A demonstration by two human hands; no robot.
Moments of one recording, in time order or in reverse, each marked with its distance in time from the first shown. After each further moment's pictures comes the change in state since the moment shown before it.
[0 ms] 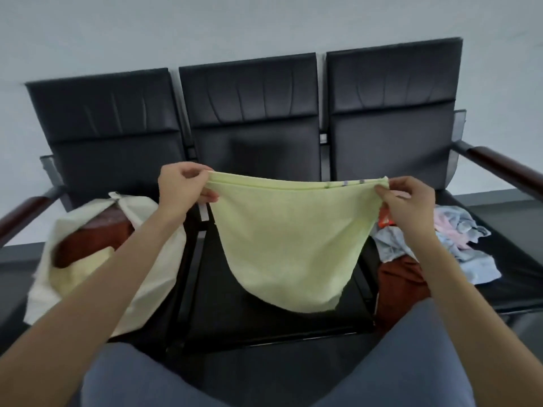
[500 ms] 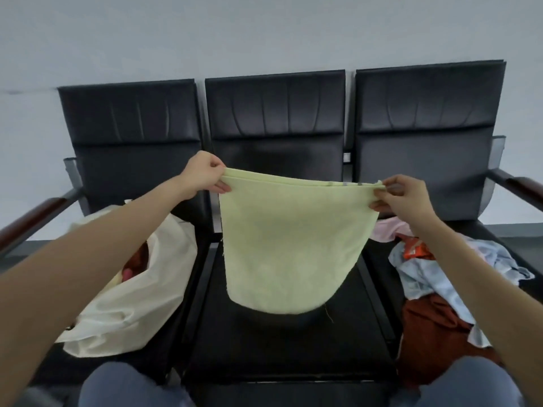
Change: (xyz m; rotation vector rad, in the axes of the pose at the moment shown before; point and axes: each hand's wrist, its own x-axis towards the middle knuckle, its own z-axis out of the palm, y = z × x) left_hand 0.109 -0.007 0.000 0.344 -0.278 -0.065; right_hand 0.088 0.004 0.060 -0.078 -0.297 0.091
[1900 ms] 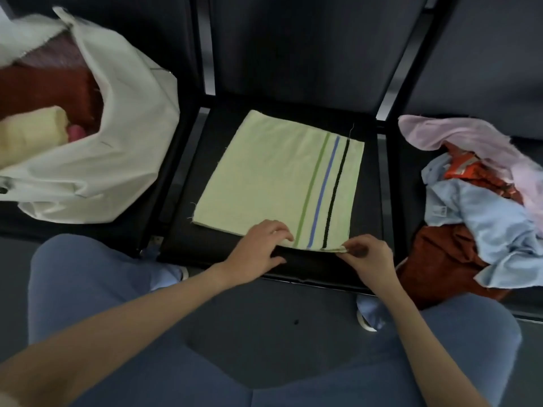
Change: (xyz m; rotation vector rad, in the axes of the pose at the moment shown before) left_hand -0.165 -0.195 0.257 0.222 -0.413 0.296; right_hand -0.138 0.220 0.072 -0.457 -0.402 0.130
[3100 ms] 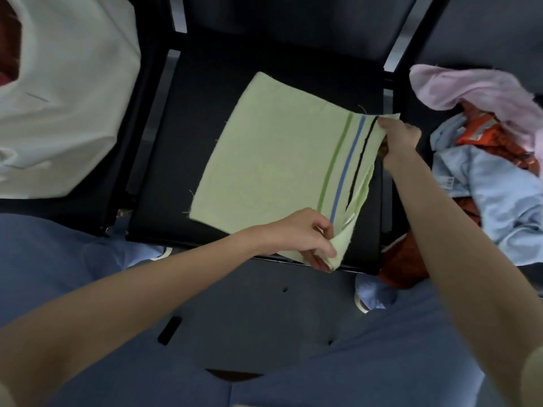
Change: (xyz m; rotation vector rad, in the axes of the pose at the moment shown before) left_hand 0.064 0.076 0.006 -0.894 -0.590 -0.468; right_hand 0.188 -0.016 -0.030 0.724 0.388 0.566
